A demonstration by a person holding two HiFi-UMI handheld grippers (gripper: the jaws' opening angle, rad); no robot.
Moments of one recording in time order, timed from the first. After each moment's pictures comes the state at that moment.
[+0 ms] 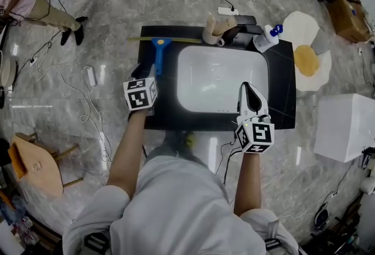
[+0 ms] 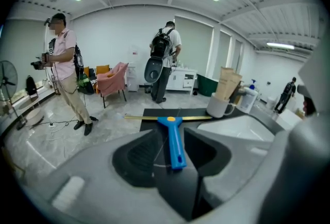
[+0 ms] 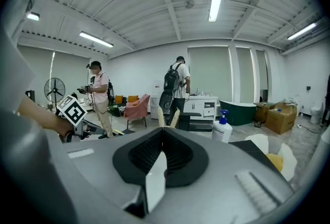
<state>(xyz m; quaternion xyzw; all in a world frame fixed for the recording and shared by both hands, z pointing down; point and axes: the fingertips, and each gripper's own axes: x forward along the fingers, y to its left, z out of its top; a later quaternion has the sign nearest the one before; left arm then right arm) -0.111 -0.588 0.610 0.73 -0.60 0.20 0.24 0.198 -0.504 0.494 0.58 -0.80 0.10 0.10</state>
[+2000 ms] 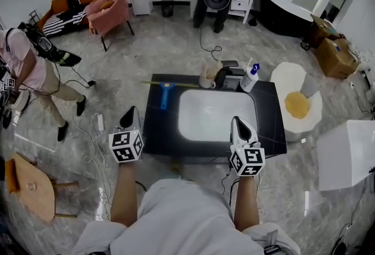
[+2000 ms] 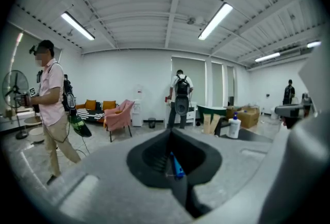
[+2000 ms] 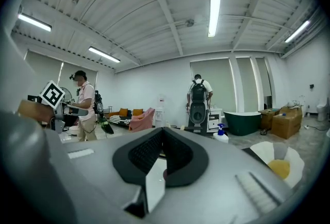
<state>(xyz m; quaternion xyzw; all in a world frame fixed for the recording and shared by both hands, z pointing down) -0.147 -0.411 0.419 0.75 -0.65 0.08 0.08 0.201 -0.384 0.422 0.57 -0.82 0.05 0.03</state>
